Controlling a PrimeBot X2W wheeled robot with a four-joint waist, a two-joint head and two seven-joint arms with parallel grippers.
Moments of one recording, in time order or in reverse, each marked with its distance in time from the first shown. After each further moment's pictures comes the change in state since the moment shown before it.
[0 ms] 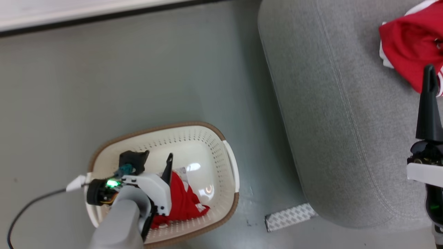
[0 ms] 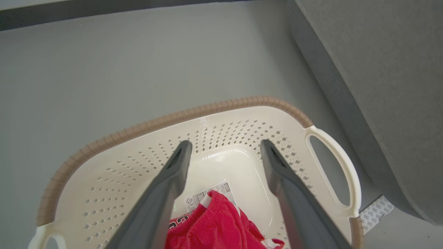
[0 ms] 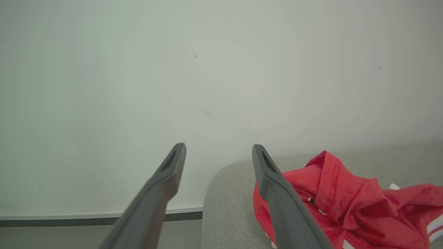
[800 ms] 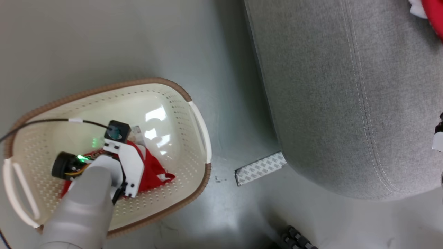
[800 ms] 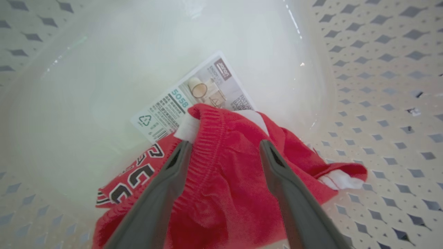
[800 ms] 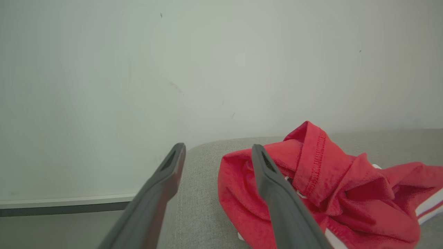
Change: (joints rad) left arm -0.268 0.108 -0.138 0.291 0.081 -0.045 0.363; right arm -0.123 0.062 -0.081 -0.098 0.017 0.000 0.000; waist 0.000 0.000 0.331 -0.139
